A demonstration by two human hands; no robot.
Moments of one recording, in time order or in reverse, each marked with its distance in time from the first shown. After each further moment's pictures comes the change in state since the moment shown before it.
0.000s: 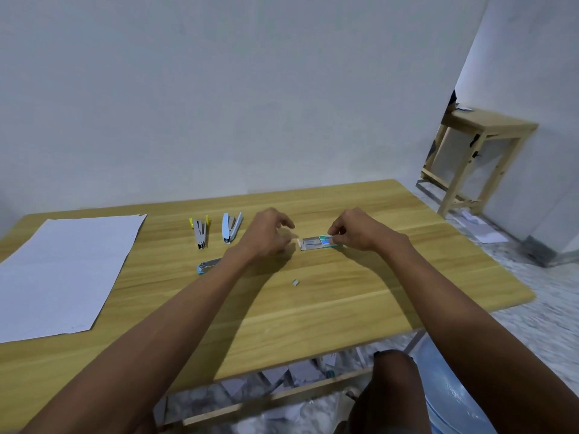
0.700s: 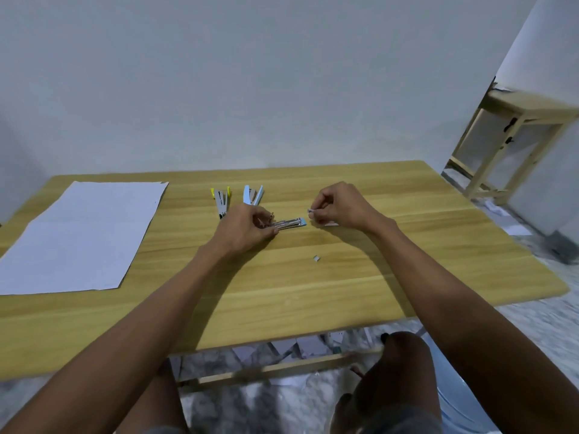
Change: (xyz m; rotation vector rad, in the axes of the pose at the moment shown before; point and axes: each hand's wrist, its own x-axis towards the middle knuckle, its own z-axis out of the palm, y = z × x) left_hand -0.057 -0.070 -0.024 -0.017 0.101 -0.083; right_hand 0.017 -0.062 0.028 0.468 0.074 -0.089
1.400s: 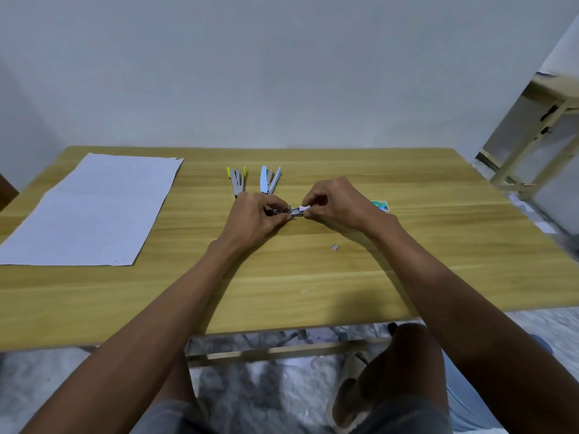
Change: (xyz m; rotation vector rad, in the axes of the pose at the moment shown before) left_hand -0.020 -0.005 0.003 -0.132 0.136 0.072; right_hand 0.010 -0.011 0.041 -0.188 -0.084 -0.203
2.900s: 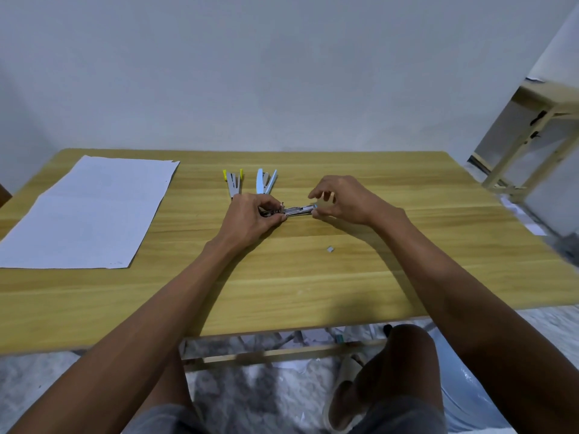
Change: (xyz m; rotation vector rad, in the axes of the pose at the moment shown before) left_hand 0.005 -0.002 0.000 0.001 0.000 -0.030; right_hand 0.006 0.023 -0.017 -0.186 -0.055 -0.031
